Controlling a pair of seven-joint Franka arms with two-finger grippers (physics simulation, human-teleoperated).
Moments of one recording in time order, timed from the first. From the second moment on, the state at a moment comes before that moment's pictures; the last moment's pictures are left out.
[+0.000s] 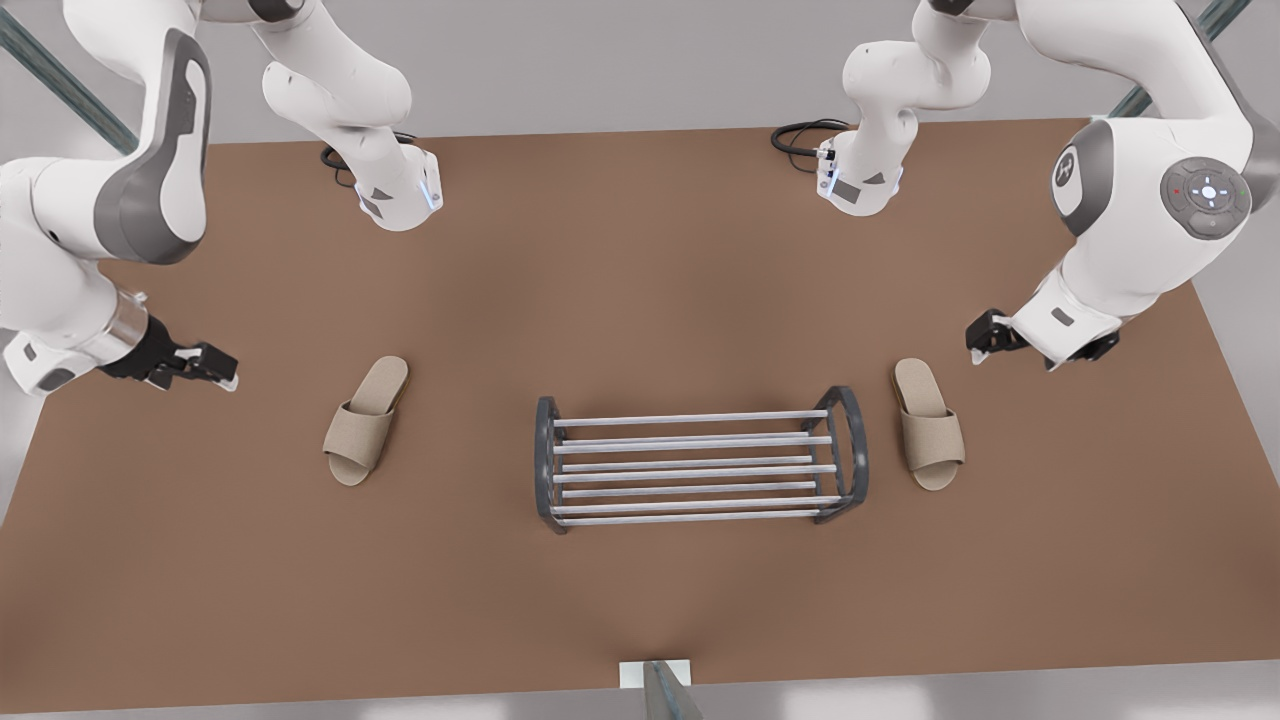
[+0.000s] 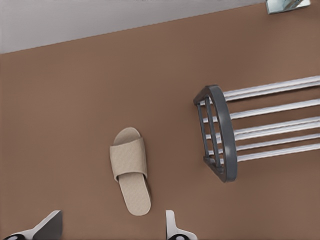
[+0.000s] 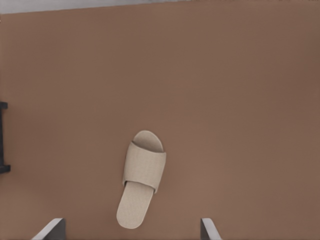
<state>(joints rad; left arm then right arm) -0.13 0.17 0.03 -1.41 0.05 1.62 0.06 -0.11 0.09 0.01 -1.59 0.02 1.71 -0.04</state>
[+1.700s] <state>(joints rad) -0.13 0.33 0.30 -2.58 0.26 3.49 0.01 -0.14 0.18 0.06 -2.45 -0.03 2.72 -0.08</state>
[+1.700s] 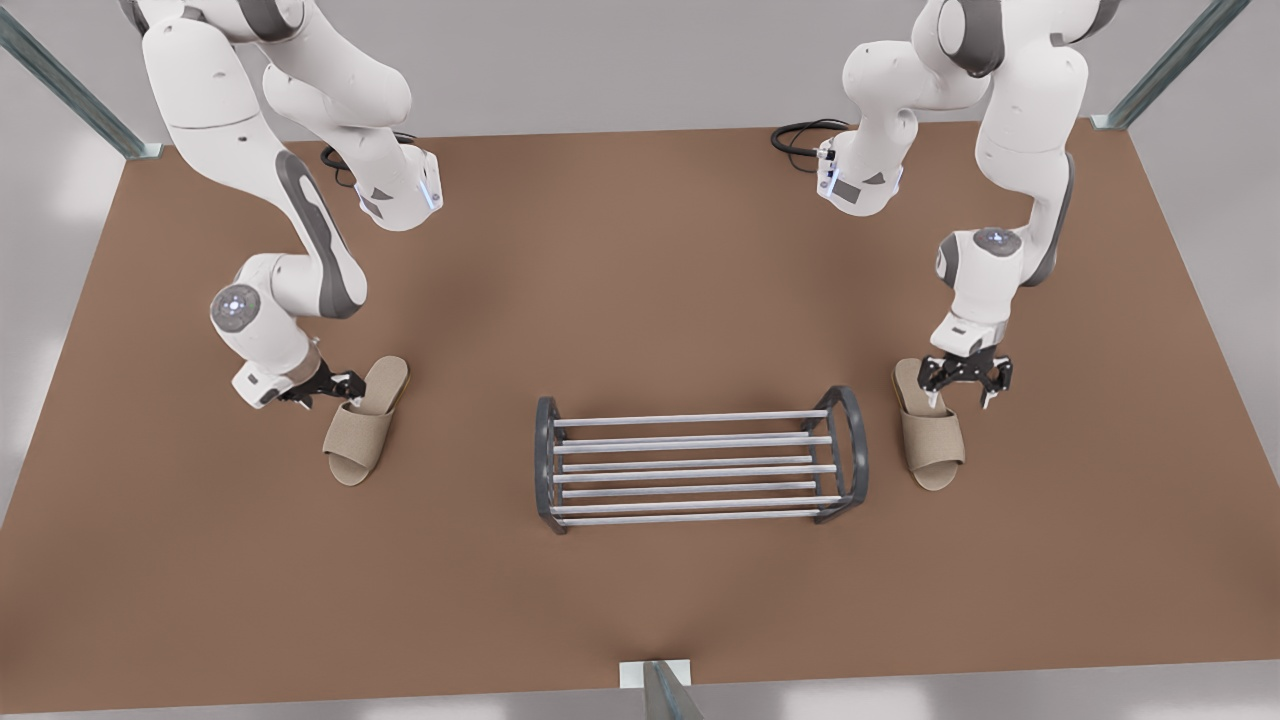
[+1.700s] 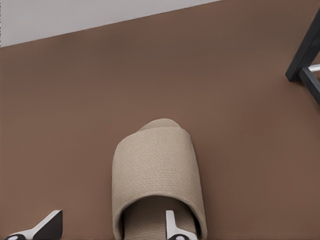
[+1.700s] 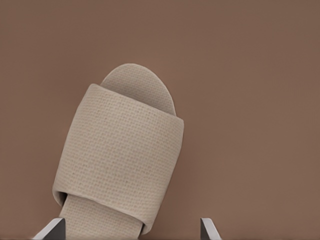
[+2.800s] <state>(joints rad) -0.14 0.50 0.31 -2.48 0.17 3.50 -0.02 -0.18 0.28 0.05 -2.40 -0.13 2.75 -0.12</state>
